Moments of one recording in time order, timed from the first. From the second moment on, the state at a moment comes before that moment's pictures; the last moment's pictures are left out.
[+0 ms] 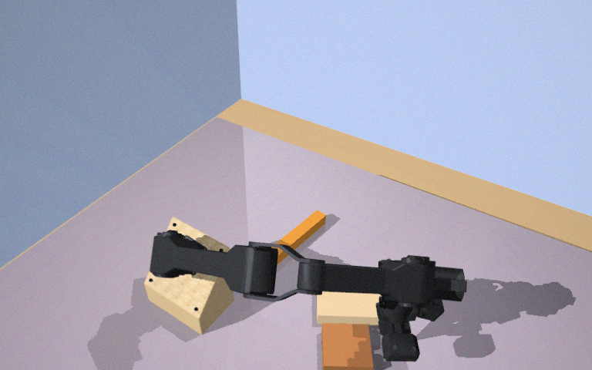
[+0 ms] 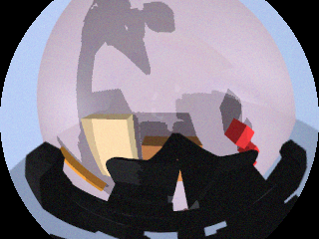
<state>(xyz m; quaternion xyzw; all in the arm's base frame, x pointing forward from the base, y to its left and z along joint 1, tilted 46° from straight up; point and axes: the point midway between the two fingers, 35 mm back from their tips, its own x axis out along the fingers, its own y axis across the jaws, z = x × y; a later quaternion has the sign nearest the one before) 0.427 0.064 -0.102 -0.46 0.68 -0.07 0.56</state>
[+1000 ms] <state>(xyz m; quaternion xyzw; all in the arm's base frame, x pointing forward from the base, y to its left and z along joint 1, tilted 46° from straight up) 0.410 0.017 -0.124 -0.46 0.68 -0.08 0.57</state>
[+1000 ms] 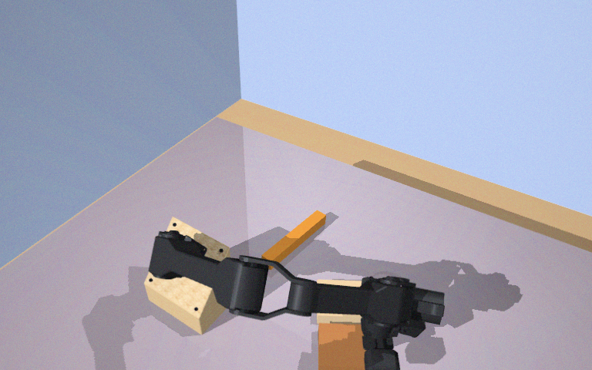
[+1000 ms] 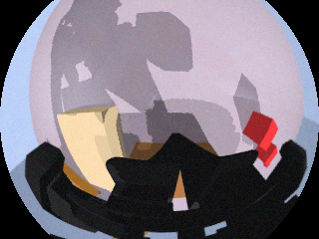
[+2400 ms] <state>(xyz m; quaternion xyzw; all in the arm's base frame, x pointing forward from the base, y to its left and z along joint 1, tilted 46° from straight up) 0.438 0.048 -0.122 -0.46 0.69 -0.08 0.55</state>
